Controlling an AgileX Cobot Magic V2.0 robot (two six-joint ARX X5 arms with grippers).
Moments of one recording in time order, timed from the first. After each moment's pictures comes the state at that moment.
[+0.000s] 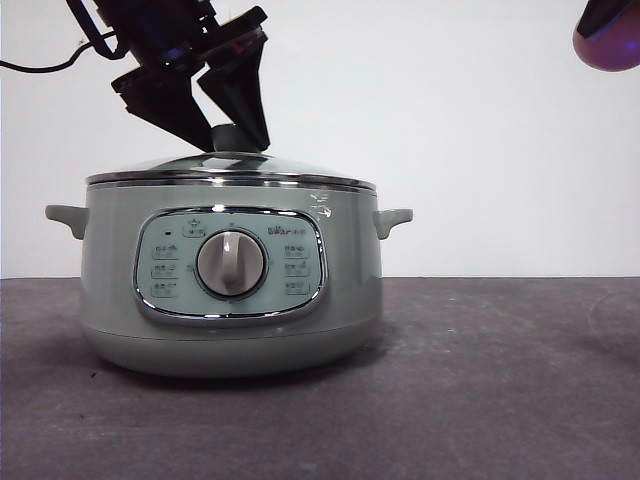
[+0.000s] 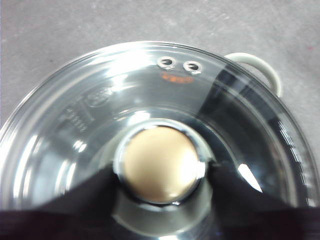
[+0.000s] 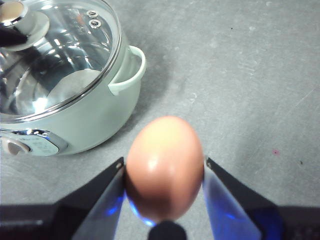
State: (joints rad) left arm -0.51 1.51 1.28 -0.54 0.10 0.07; right arm 0.37 0.84 0.96 -0.78 -0.10 0.02
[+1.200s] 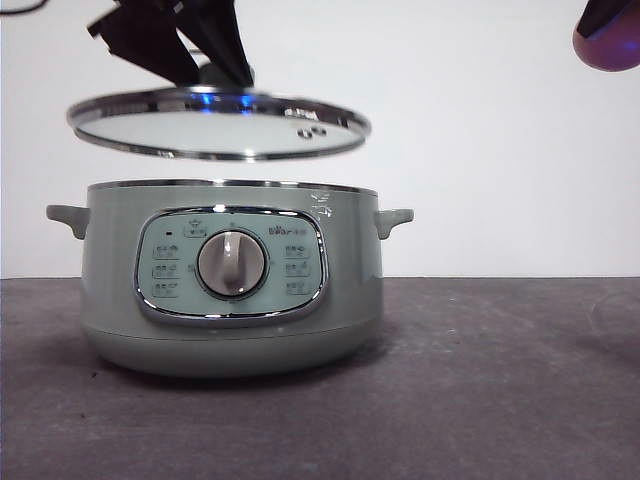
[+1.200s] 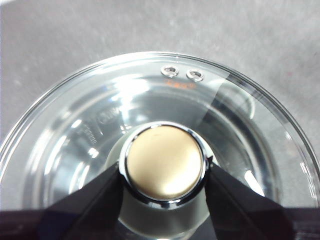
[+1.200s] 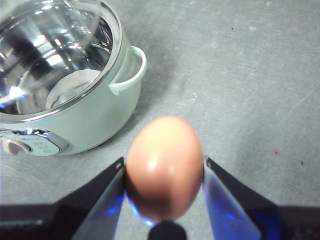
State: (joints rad) left arm -0.51 1.37 1.27 -0.56 0.10 0.06; right arm 0.37 0.84 0.96 -0.78 -0.10 0.02
